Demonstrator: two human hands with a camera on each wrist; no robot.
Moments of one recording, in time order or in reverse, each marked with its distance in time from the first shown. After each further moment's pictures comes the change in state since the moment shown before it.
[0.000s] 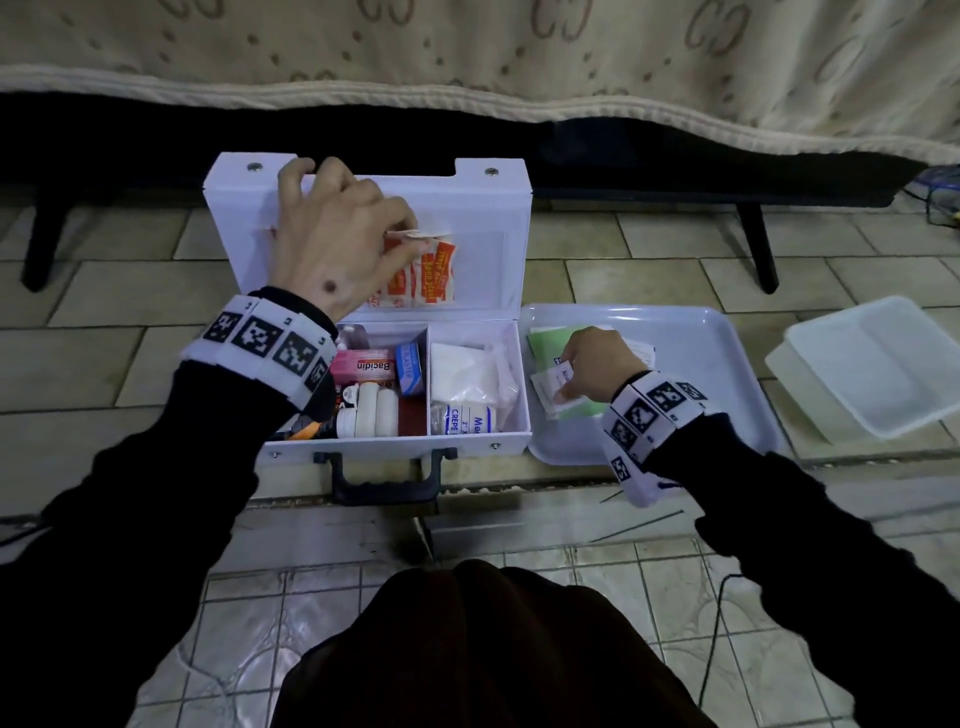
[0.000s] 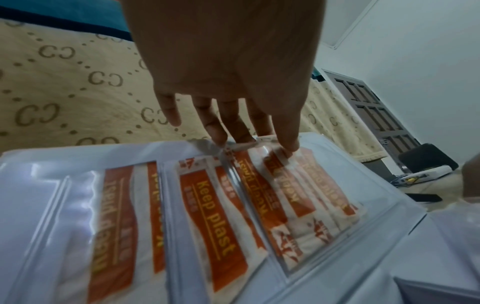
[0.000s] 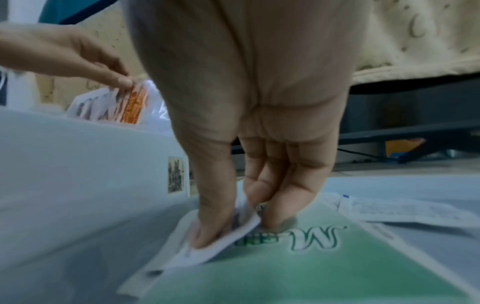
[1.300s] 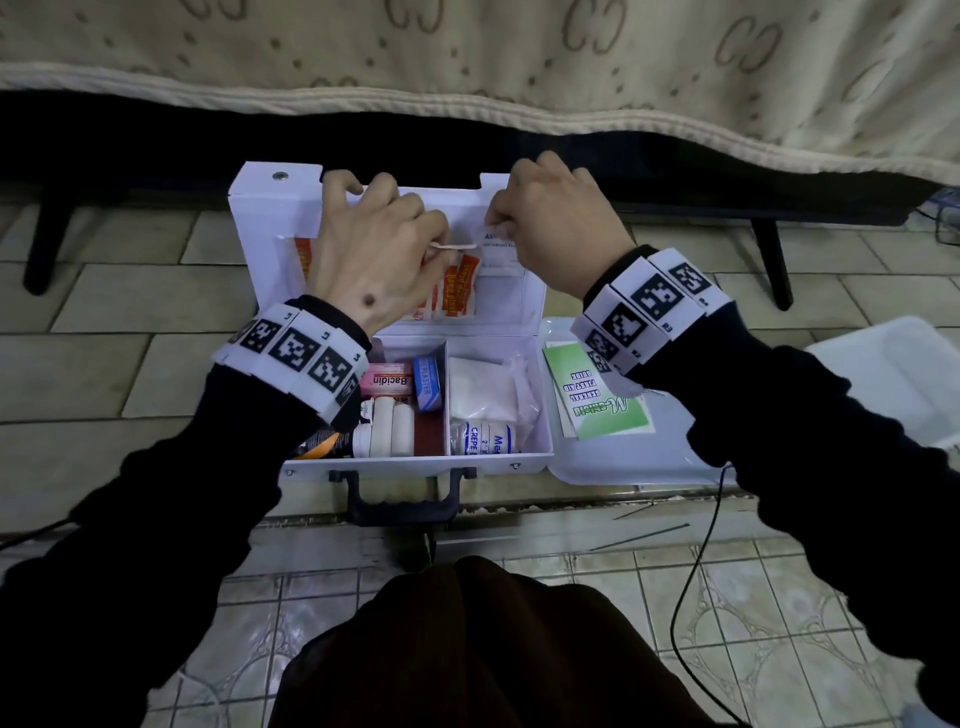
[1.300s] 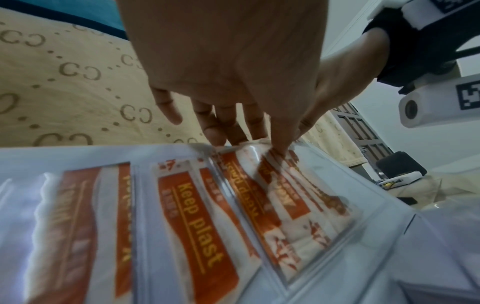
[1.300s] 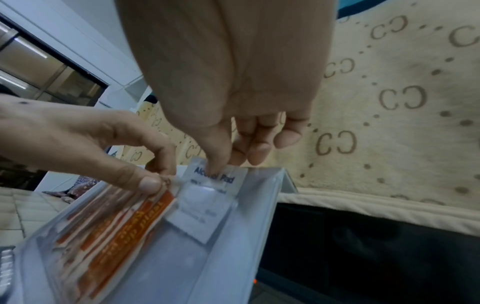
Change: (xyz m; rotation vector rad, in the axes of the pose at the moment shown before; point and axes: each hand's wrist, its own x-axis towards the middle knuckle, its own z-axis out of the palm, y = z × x) left_hand 0.007 0.000 0.008 0.058 0.020 0.086; right_hand 0.009 -0.097 -0.098 -0.286 0.520 -0.461
